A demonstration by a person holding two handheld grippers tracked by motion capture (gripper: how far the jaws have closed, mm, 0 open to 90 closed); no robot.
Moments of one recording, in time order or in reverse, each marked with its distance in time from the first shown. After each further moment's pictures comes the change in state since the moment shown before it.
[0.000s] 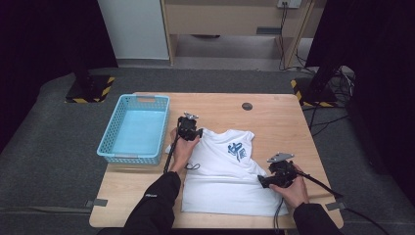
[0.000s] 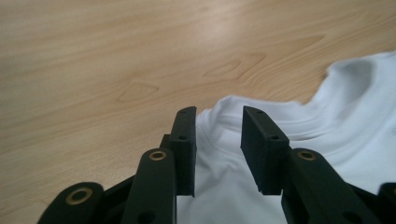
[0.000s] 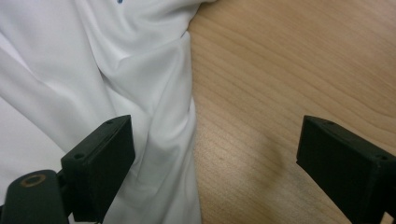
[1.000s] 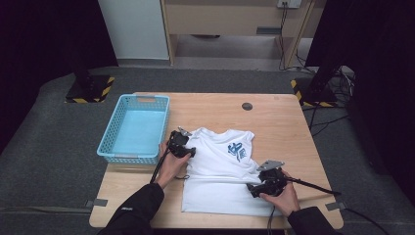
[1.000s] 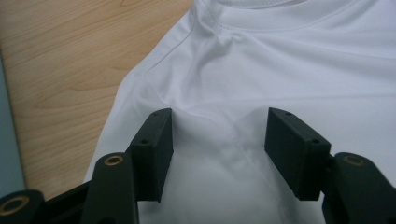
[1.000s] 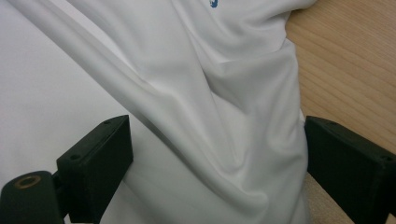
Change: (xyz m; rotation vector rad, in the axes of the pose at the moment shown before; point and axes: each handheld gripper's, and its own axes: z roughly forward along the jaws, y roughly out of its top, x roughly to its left) left arm 0.004 -0.049 -0.026 0.156 0.022 0.143; right arm 0.040 -0.001 0.000 -0.023 0.094 -0.034
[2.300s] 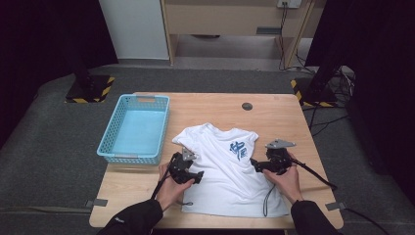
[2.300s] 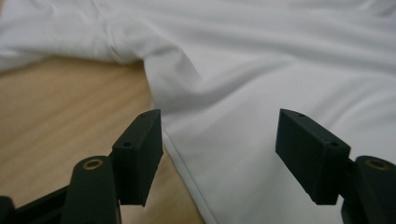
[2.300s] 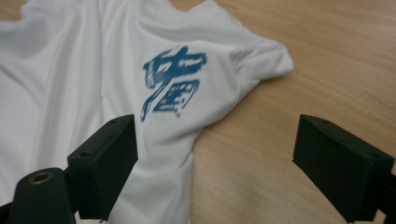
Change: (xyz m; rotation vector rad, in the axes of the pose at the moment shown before) left arm -0.062 -0.050 -0.062 -0.006 -0.153 0.038; right arm -0.045 0.041 -0.006 -0.179 -0.050 0.118
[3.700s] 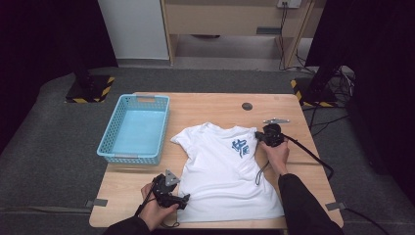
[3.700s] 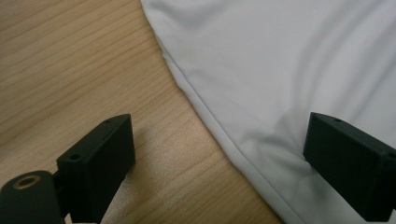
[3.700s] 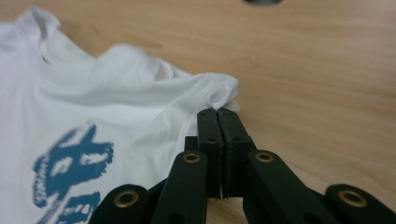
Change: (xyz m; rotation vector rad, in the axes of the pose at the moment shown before) left arm 0.001 -0.068 -0.033 0.022 0.034 0.030; right arm -0.066 0.038 0.081 -0.033 -0.036 0.176
